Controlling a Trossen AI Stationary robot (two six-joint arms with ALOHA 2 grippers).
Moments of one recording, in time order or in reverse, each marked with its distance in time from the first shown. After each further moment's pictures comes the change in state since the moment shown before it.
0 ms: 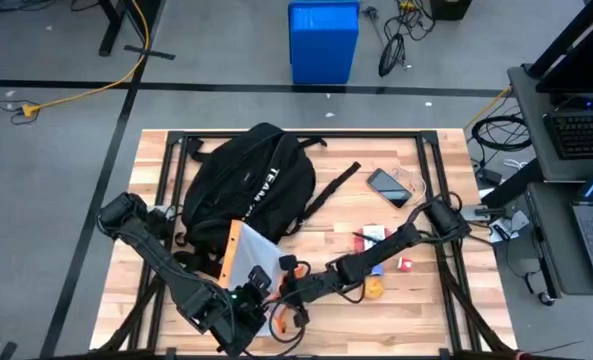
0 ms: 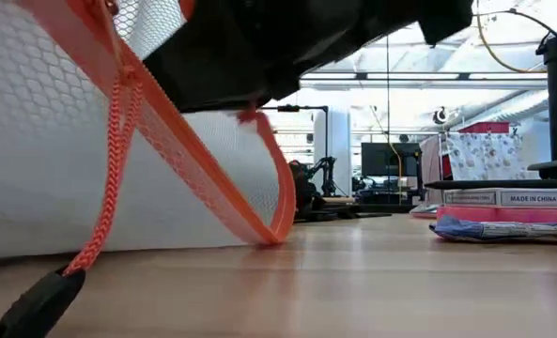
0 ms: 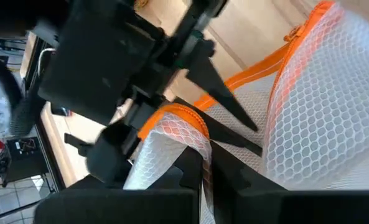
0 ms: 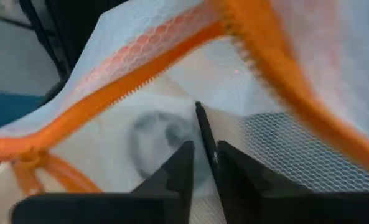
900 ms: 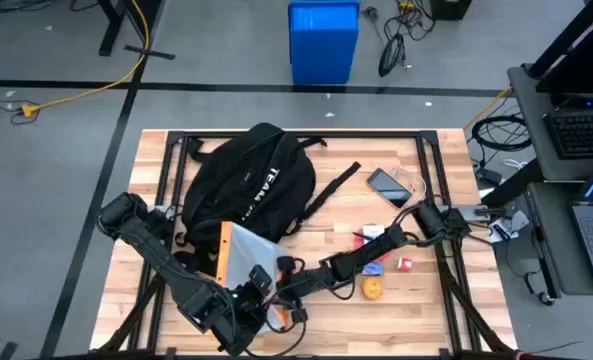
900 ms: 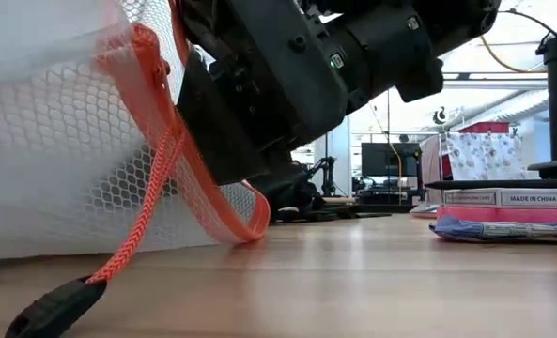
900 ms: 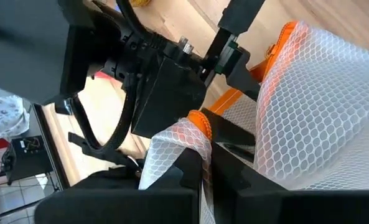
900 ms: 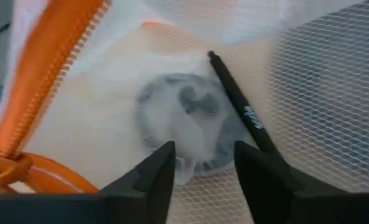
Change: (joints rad) left arm 0.003 0.000 0.000 0.001 -0.015 0.011; right arm -0.047 0.090 0.001 0.029 -0.139 0.108
